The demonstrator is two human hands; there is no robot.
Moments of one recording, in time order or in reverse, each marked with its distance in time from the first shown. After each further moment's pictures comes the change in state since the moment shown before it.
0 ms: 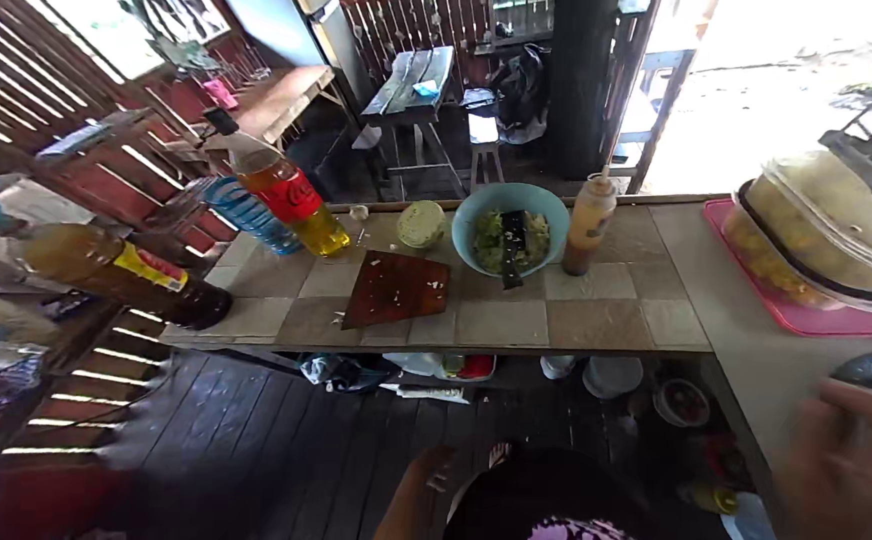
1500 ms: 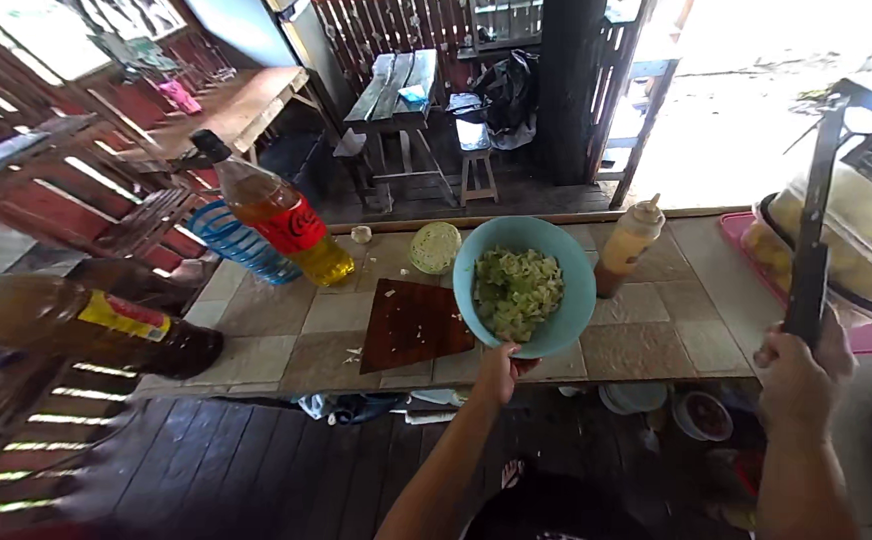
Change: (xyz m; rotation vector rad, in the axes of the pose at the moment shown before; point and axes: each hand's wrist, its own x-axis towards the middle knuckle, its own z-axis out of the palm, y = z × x) left_hand -0.150 0.256 -0.020 -0.875 -0.147 0.545; right_hand 0.064 0.007 0.123 0.358 0.050 0.666
